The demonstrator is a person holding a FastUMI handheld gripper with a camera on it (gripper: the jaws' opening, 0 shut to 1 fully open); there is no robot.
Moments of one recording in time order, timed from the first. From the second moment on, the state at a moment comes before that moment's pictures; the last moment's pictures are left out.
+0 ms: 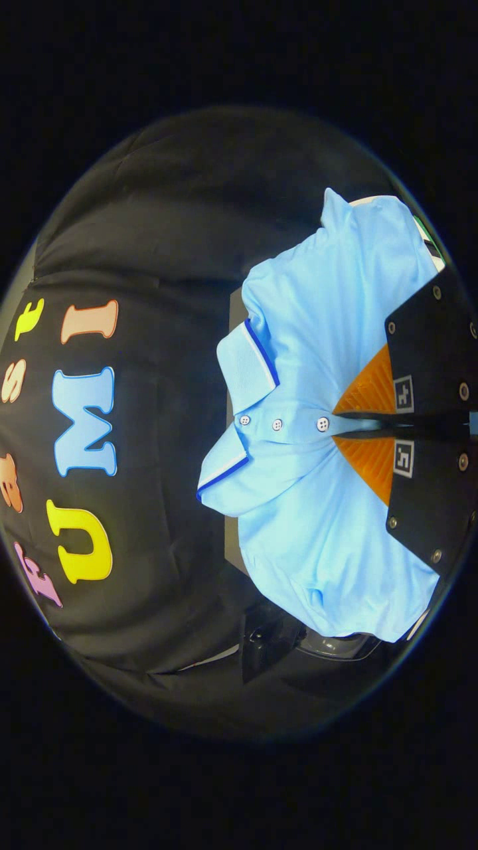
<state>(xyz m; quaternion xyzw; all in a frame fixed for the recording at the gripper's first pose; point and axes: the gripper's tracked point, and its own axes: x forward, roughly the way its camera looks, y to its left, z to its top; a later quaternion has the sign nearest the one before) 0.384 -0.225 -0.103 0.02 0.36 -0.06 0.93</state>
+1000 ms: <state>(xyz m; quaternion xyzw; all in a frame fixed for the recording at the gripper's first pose) 0.358 -0.124 0.105 0.02 0.22 -0.06 0.97</state>
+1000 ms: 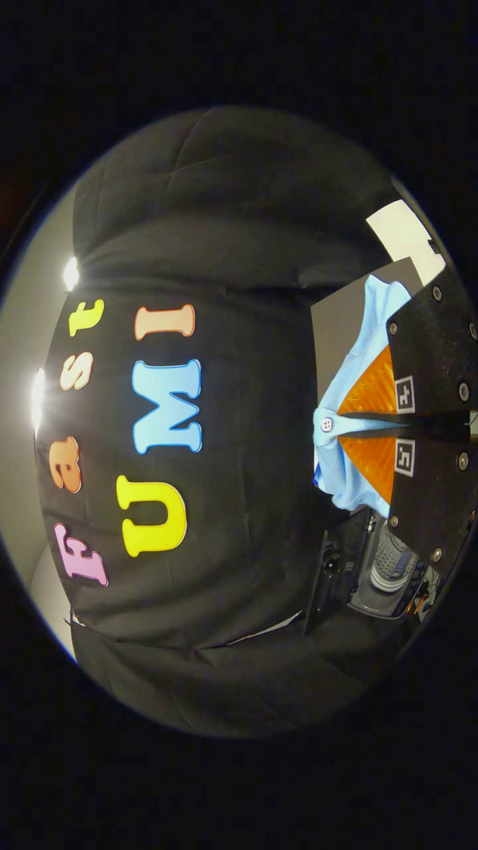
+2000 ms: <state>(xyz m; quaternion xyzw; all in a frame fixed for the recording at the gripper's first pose) 0.395 0.220 0.089 0.00 0.25 0.00 0.97</state>
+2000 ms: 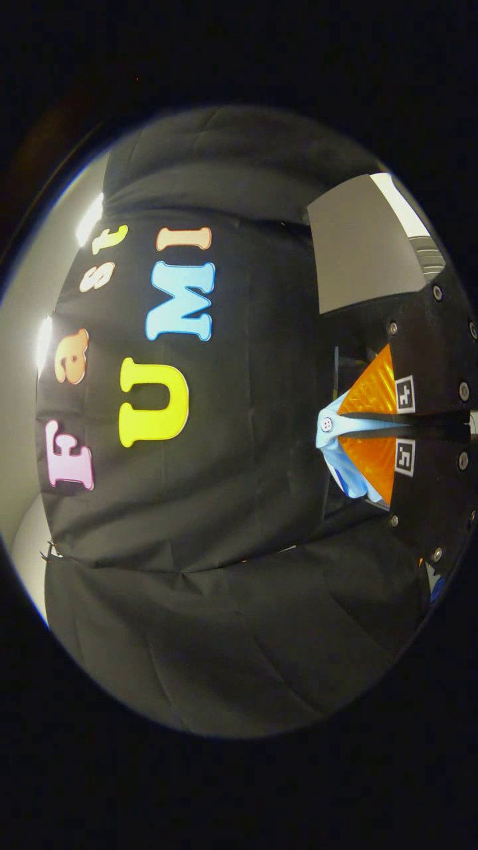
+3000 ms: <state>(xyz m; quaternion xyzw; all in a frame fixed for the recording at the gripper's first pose) 0.431 0.259 -0.185 -0.05 0.42 -0.02 0.91</state>
